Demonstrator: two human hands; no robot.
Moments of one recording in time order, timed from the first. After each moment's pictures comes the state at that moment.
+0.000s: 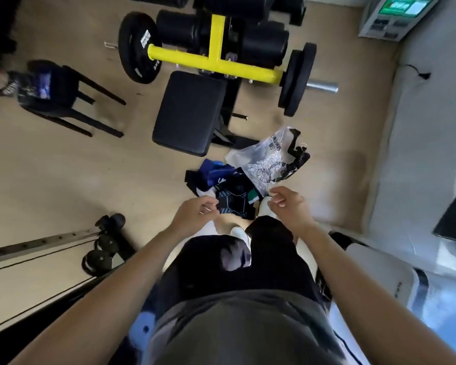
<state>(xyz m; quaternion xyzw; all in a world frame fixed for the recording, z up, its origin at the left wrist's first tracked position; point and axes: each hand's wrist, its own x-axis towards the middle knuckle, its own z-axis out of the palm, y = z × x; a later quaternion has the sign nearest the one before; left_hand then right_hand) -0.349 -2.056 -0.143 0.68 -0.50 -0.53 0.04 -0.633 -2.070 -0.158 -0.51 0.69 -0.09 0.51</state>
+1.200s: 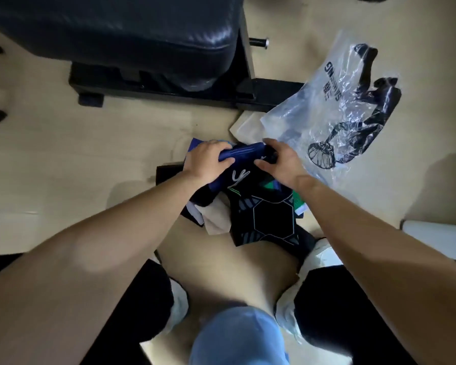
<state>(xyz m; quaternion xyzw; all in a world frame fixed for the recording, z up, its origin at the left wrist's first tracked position) -0.237 -2.212 -0.758 0.57 -0.75 -0.32 0.01 -0.456 -2.170 -0.757 -0.52 0.72 -0.12 0.44</state>
